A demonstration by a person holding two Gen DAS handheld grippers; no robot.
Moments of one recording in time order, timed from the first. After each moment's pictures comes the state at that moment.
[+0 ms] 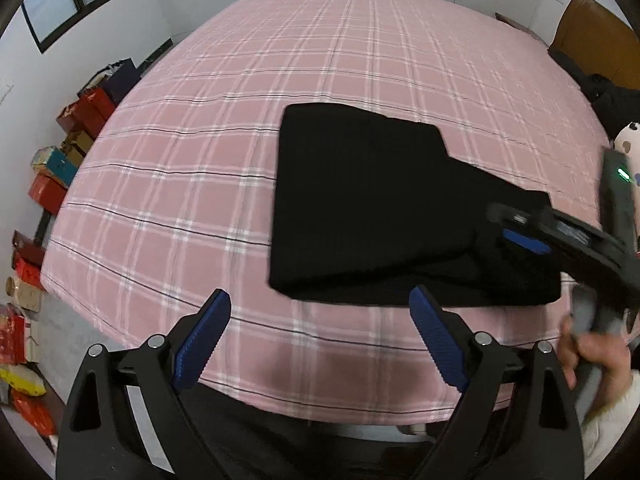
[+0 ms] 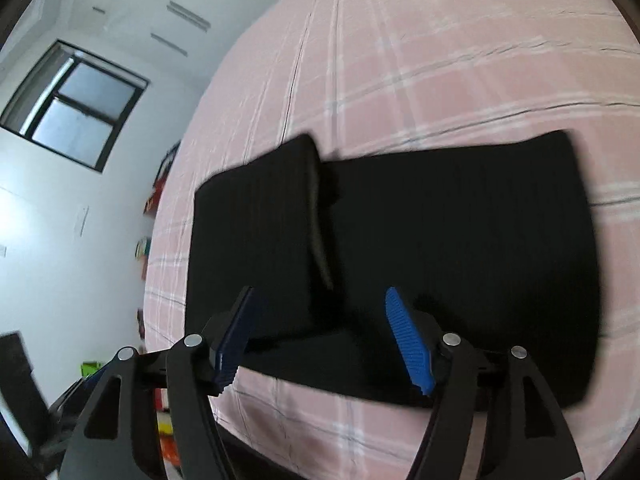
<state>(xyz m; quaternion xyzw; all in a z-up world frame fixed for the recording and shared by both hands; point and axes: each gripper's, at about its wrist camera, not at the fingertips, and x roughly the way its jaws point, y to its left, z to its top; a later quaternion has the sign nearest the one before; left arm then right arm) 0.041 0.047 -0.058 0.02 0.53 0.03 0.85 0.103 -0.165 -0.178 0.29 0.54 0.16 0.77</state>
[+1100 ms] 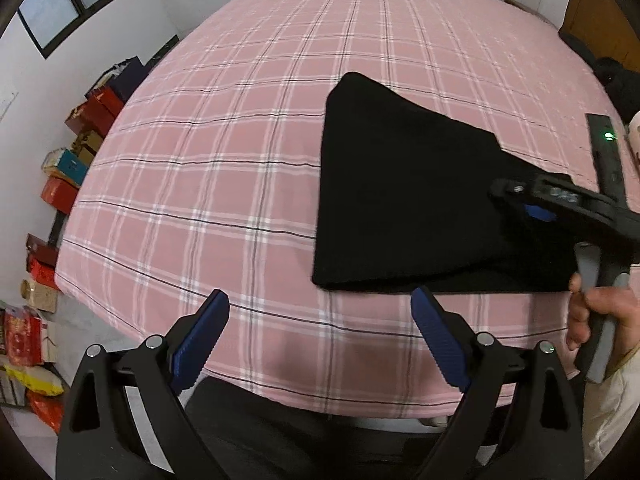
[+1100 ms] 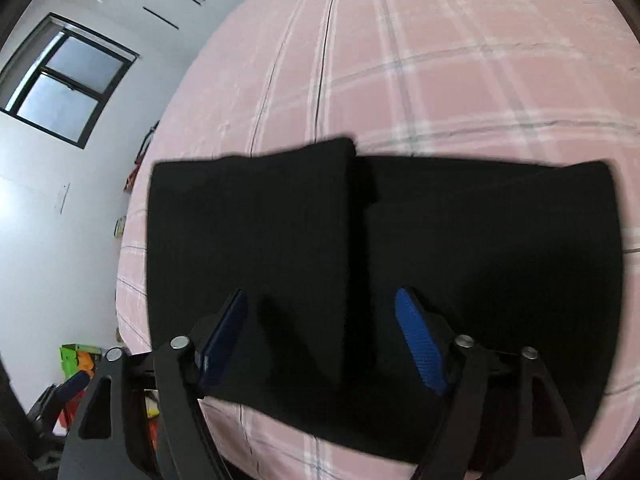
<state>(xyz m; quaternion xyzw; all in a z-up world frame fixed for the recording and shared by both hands) 0.045 0.054 -0.073 0.04 0.55 0.04 0.83 0.111 -0.157 -0.185 0.24 0.55 0.15 0.78</state>
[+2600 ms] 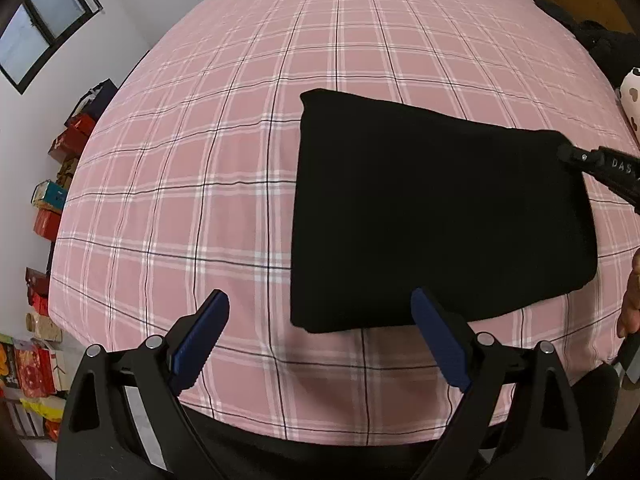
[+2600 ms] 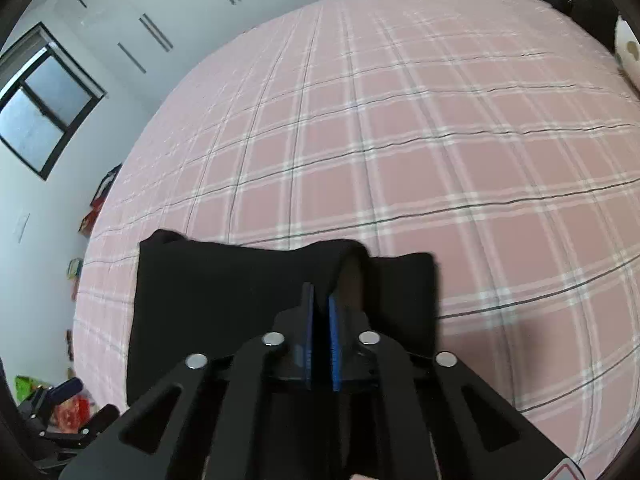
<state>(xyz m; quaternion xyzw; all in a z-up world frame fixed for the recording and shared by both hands) 0.076 -0.009 -0.100 0.08 0.56 0.01 0.82 0.095 -0.258 -0.134 0.17 0.51 0.02 0.84</state>
